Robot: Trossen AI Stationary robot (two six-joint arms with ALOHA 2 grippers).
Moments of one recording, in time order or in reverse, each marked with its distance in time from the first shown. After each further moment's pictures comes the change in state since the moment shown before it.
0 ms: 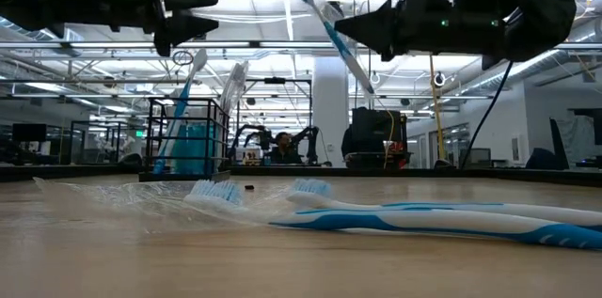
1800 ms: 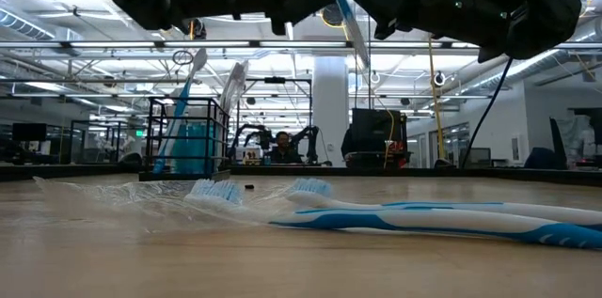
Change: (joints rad) left arm -0.114 0.799 0.536 0.329 0.126 0.207; right arm 0.039 0.000 0.001 0.128 -0.190 0.005
